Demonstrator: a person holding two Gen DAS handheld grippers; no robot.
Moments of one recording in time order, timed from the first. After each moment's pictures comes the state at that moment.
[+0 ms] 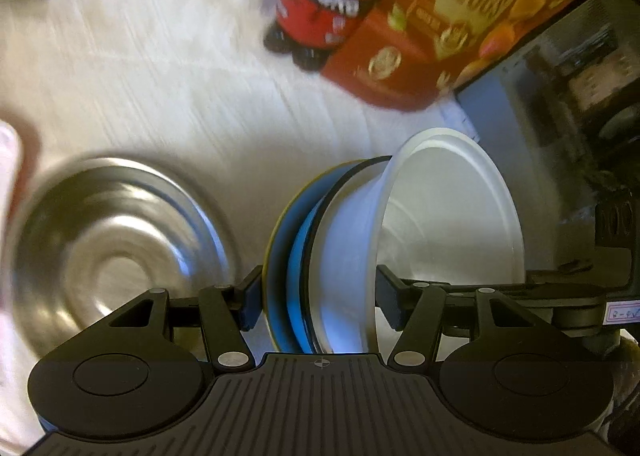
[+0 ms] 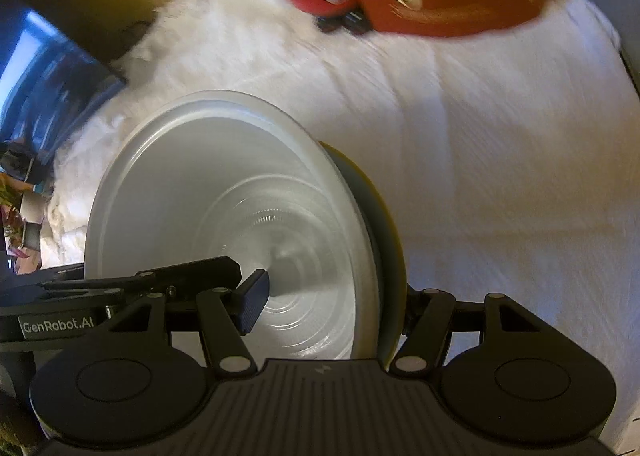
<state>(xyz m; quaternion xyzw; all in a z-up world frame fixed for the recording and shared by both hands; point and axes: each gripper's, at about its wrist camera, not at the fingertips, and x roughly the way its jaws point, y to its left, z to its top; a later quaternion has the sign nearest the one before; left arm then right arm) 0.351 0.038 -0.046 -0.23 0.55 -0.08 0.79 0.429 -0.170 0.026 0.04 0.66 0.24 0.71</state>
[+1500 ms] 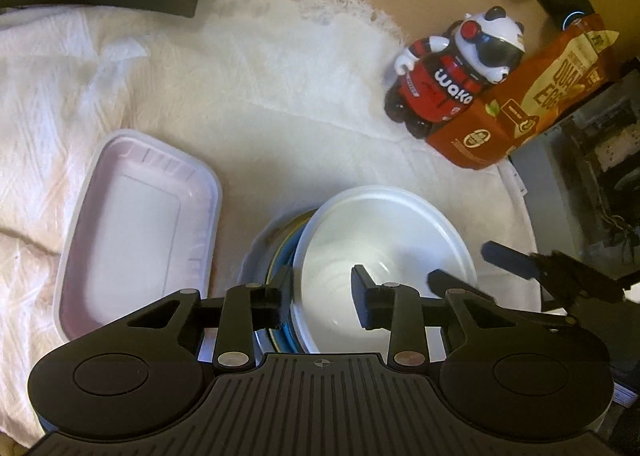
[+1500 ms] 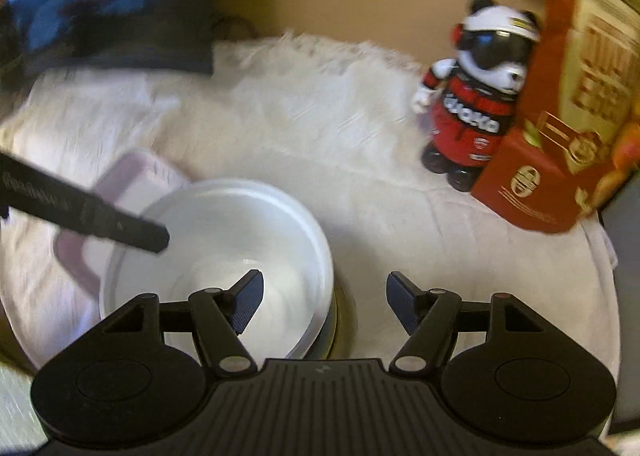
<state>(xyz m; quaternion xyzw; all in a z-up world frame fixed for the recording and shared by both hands) 0.309 0.205 -0.039 -0.25 0.52 -0.05 0.81 0.359 -0.009 0.045 -0.14 0.49 0.22 0.83</state>
